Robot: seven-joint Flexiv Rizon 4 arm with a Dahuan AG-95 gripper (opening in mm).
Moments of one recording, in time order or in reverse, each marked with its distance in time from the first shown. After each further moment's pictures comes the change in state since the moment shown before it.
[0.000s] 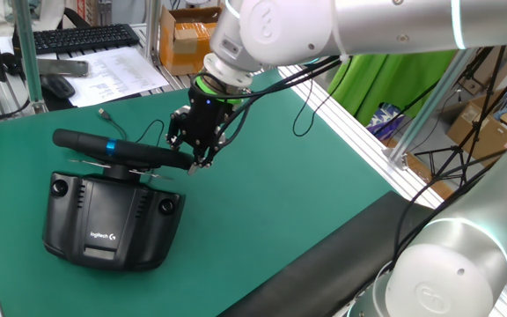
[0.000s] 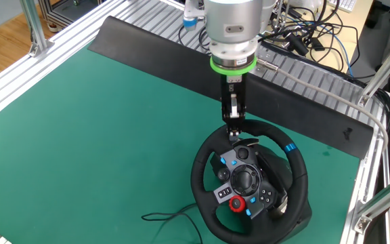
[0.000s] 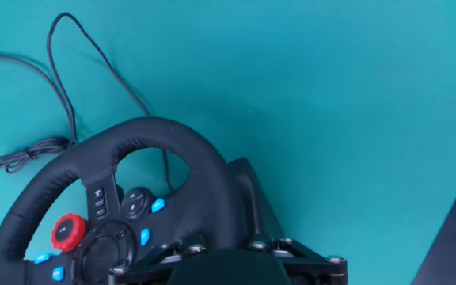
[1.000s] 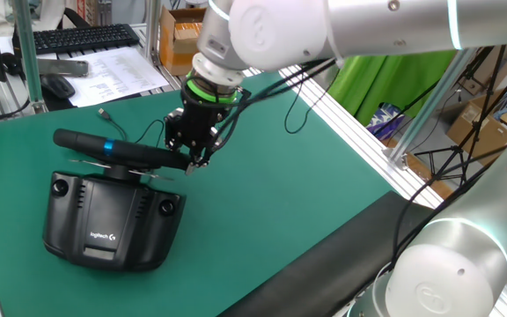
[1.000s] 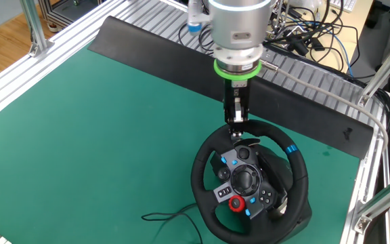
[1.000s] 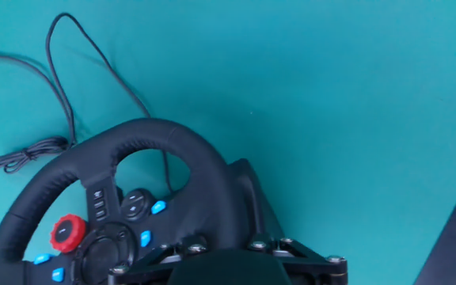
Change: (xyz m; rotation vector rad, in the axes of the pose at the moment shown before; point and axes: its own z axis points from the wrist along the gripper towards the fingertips) arm 0.007 -0.004 -0.001 0.054 -0.070 -0.004
